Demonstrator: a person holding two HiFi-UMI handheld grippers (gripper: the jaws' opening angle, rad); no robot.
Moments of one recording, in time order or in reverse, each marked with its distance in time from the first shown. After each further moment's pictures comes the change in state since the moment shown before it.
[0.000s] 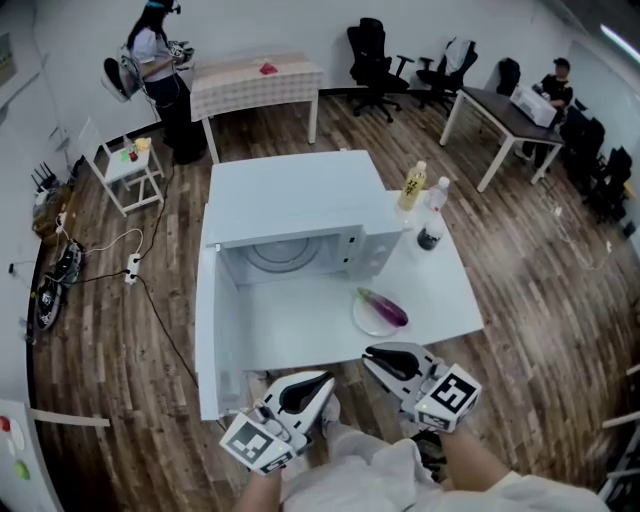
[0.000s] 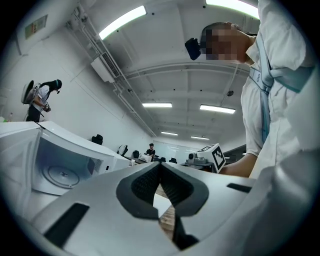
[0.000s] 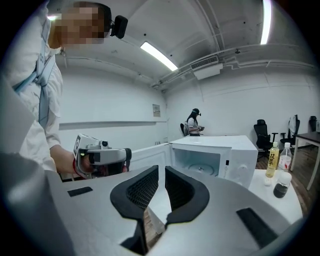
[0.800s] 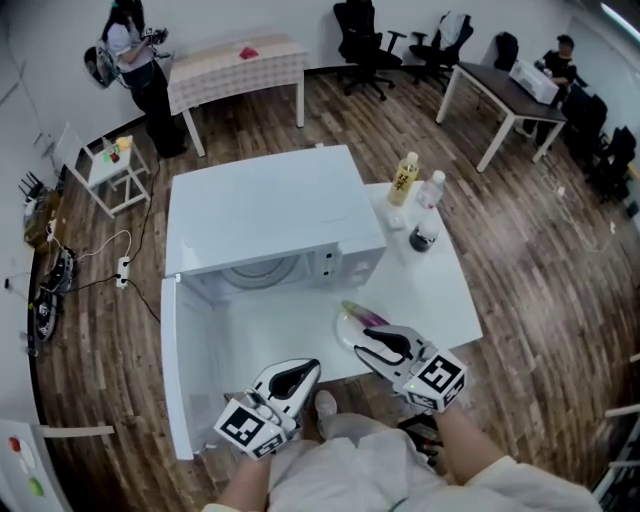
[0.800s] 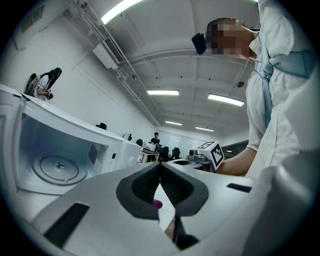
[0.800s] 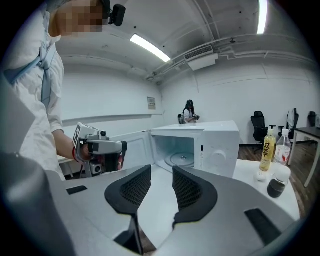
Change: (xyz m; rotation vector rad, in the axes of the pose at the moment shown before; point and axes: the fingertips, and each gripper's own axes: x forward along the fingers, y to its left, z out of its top) left arm 0.082 0.077 -0.045 -0.032 0.119 0.032; right arm 0.020 -0.122 -0.054 0.037 0.087 -0.010
